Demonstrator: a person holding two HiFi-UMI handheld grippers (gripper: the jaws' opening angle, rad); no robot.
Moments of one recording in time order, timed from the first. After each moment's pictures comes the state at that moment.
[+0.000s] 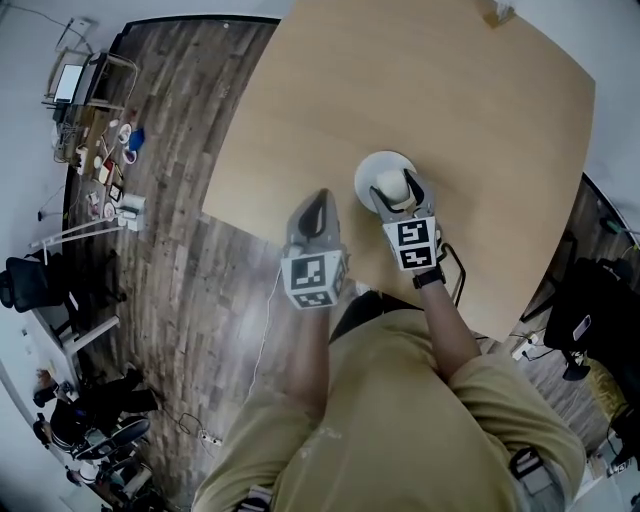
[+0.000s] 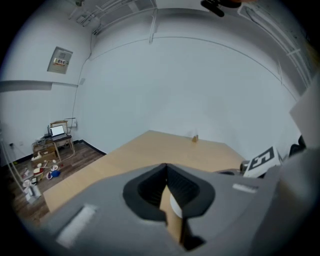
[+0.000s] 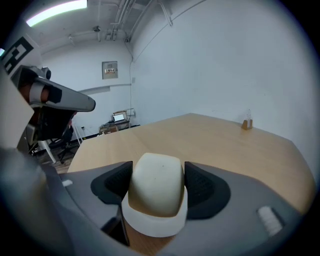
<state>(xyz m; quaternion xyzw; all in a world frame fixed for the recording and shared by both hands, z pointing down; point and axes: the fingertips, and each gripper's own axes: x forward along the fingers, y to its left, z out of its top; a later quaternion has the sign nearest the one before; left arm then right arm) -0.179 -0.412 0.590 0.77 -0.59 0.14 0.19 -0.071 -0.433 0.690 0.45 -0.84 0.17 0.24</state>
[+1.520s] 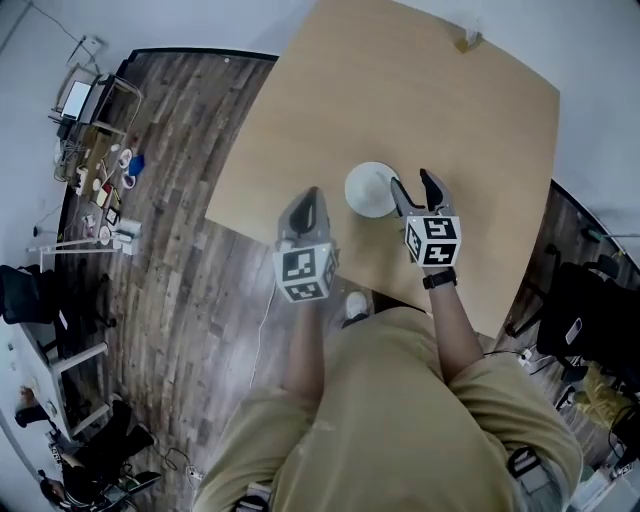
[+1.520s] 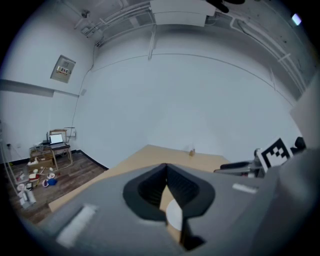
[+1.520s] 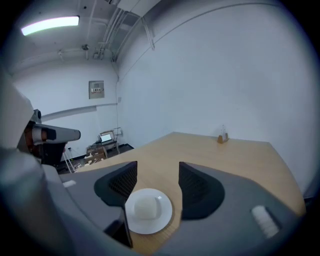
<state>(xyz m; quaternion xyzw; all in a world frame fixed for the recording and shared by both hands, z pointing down) -0.196 -0.377 0.530 0.79 -0.59 0.09 0.14 -0.018 -0.413 0.588 0.54 -0.82 0.16 0.14</state>
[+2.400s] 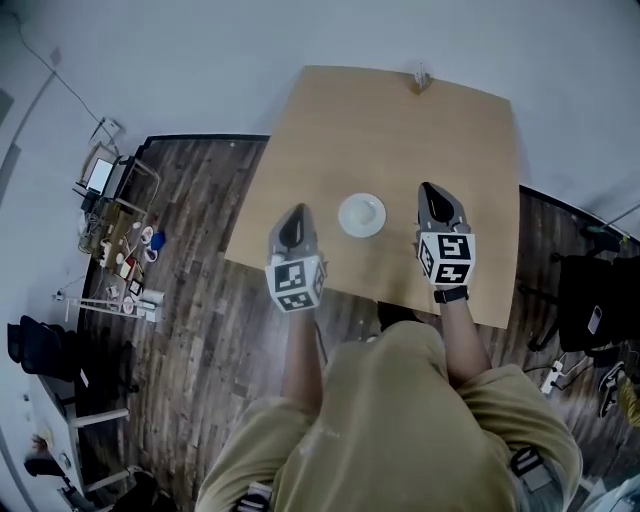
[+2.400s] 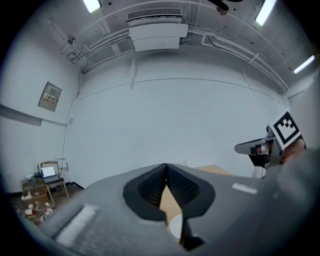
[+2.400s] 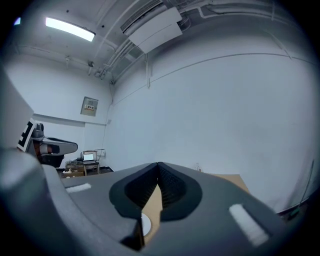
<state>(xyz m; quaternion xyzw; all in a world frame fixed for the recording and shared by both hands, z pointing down) -0.184 -0.303 0.411 0.82 -0.56 0.06 -0.01 0.054 -0.302 0.420 0.63 -0.78 0.04 0.04</state>
